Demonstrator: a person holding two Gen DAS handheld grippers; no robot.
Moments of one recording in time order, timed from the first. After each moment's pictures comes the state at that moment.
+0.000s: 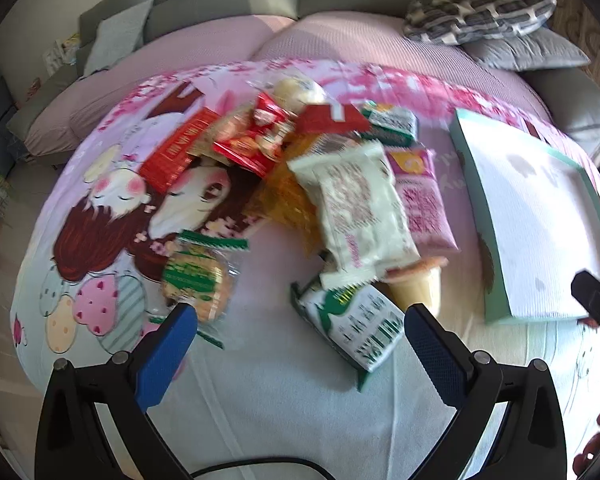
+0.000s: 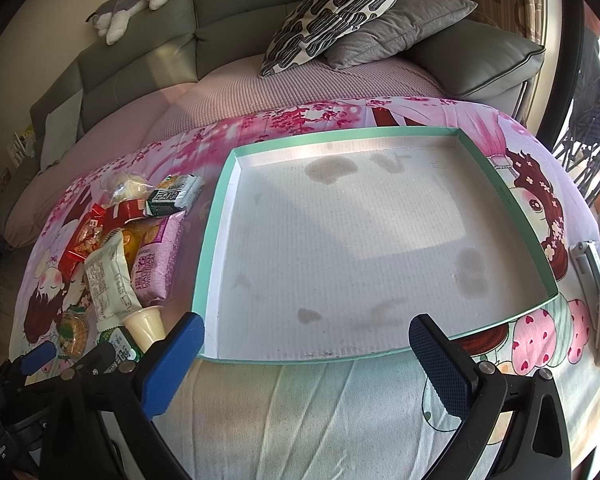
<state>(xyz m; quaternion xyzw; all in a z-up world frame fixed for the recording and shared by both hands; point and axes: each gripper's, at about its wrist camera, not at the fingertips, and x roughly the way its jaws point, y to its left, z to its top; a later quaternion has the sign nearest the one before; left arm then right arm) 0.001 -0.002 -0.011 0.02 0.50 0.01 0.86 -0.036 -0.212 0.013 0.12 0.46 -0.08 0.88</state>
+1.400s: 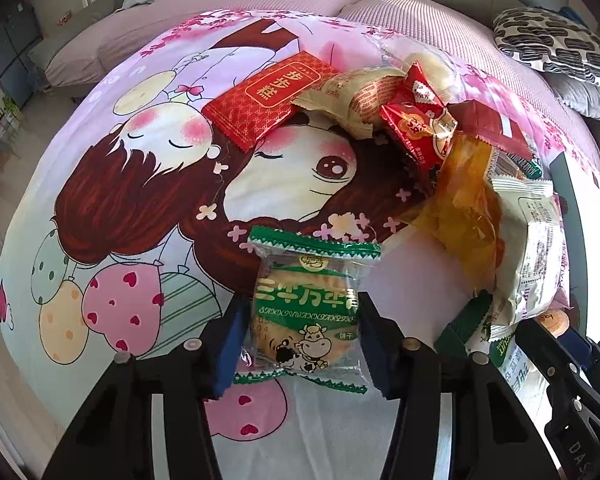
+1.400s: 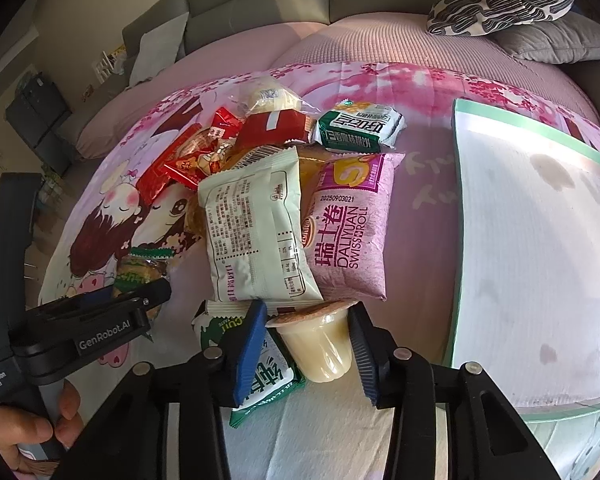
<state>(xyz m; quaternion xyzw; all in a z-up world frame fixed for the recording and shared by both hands) 0.048 0.080 -0.047 -0.06 0.57 0.06 0.82 0.027 -0.089 -0.032 0.06 0.51 0.11 0.85</state>
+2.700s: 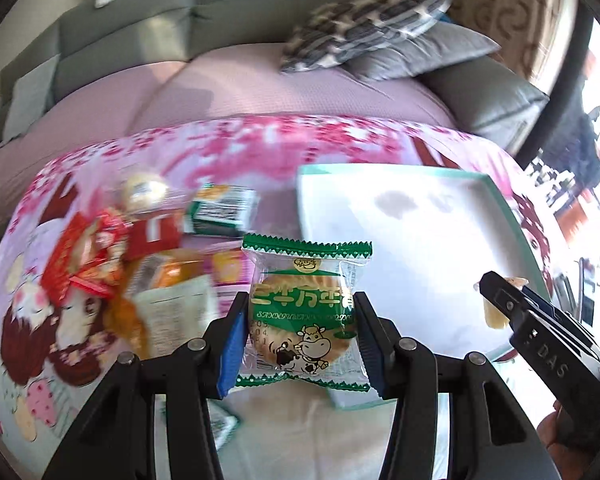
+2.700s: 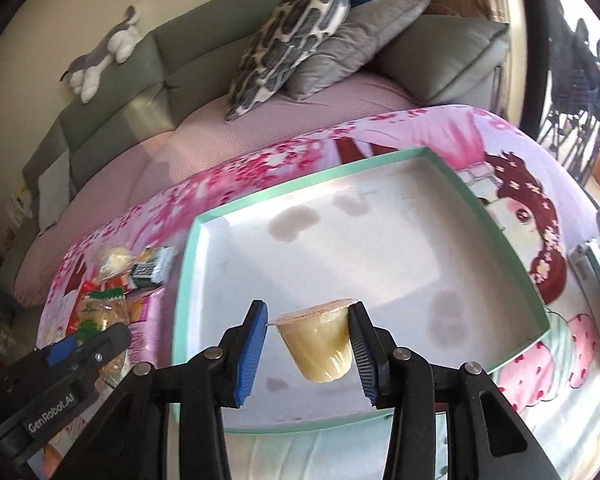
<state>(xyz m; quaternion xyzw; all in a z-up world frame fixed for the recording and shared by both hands) 0.044 -0.115 0.032 0.05 0.48 -0.17 0.86 -0.023 -0.286 0.018 0.20 0.41 -0.14 0.88</state>
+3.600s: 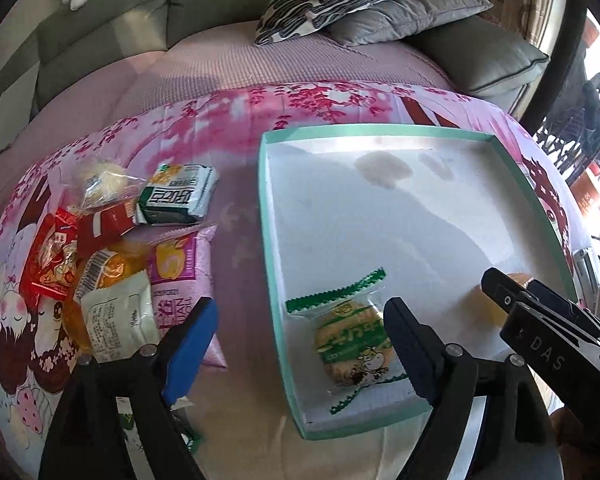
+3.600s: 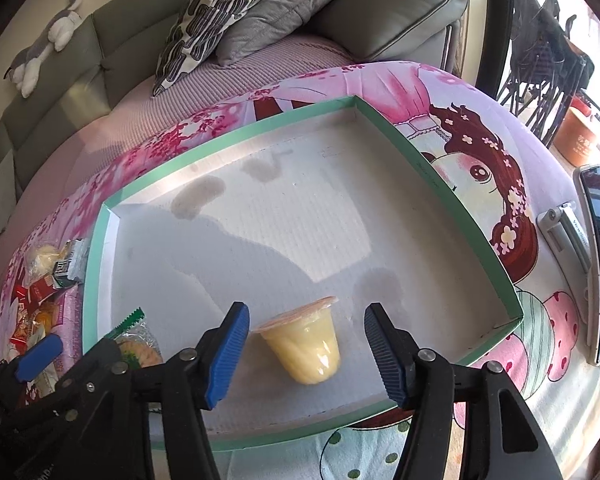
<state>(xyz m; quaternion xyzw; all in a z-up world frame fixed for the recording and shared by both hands) 0.049 -0.138 -0.003 0.08 0.51 -0.15 0.85 -0.014 -0.313 -0.017 0.19 0.47 -0.20 0.84</state>
